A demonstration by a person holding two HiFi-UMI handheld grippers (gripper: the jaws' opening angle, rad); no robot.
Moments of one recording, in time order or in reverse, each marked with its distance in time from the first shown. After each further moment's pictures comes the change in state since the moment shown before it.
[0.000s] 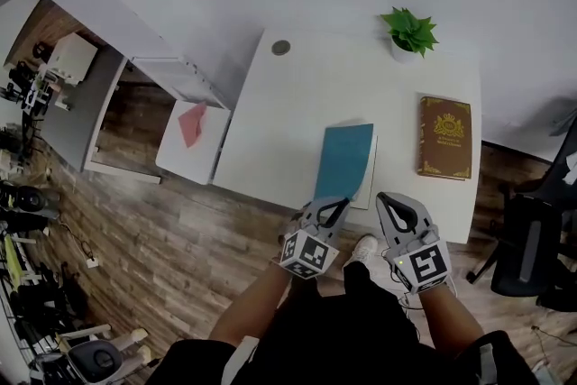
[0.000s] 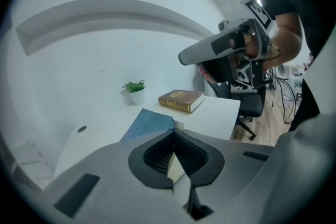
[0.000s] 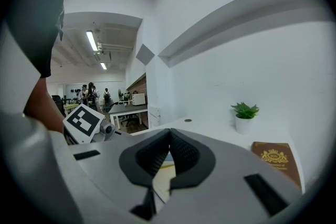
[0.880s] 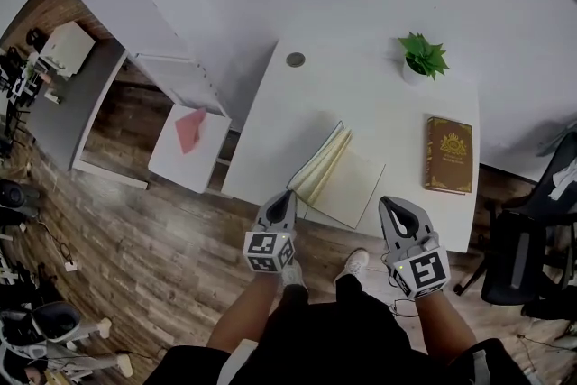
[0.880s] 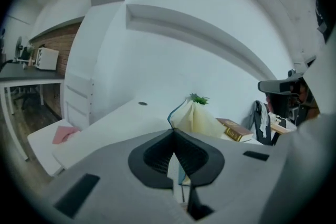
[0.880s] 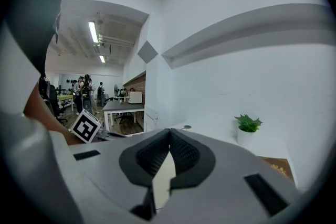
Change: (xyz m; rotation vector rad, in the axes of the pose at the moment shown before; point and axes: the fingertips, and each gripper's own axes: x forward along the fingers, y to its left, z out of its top) left arm -0.104 0.145 -0.088 -0.654 -0.199 0.399; right arm 0.036 0.041 0.037 -0.090 -0.005 -0.062
